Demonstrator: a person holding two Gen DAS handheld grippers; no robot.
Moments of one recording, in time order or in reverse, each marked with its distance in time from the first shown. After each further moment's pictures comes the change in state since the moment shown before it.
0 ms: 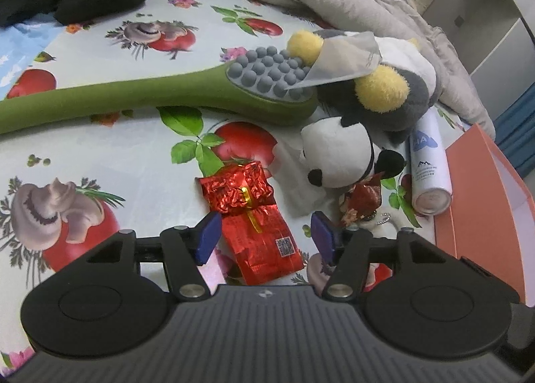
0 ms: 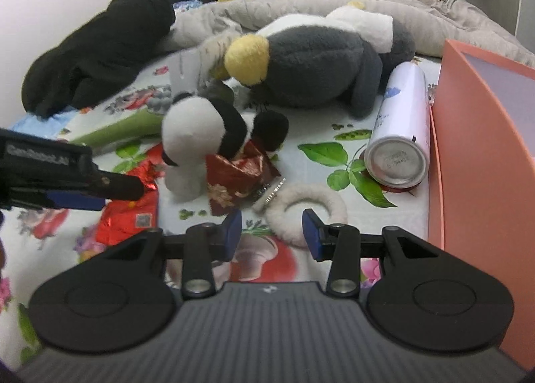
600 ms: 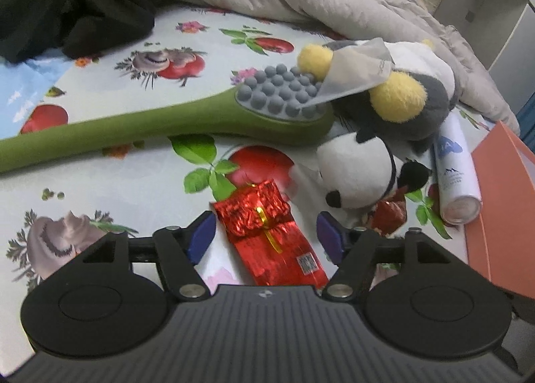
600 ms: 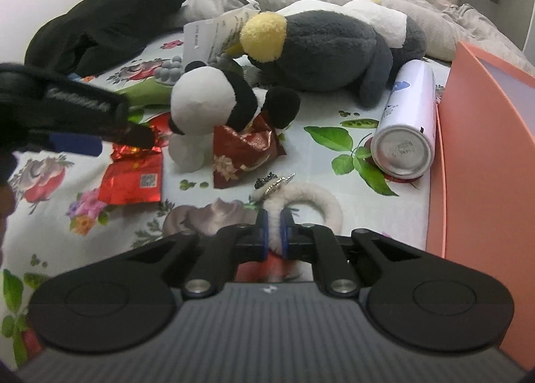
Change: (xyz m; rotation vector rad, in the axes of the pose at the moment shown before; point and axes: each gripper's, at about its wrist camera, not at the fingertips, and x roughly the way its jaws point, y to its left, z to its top) left arm 0.007 -0.012 0.004 0.075 -0.087 0.127; right arm -0.004 0.013 -0.011 -0.090 0.036 -0.021
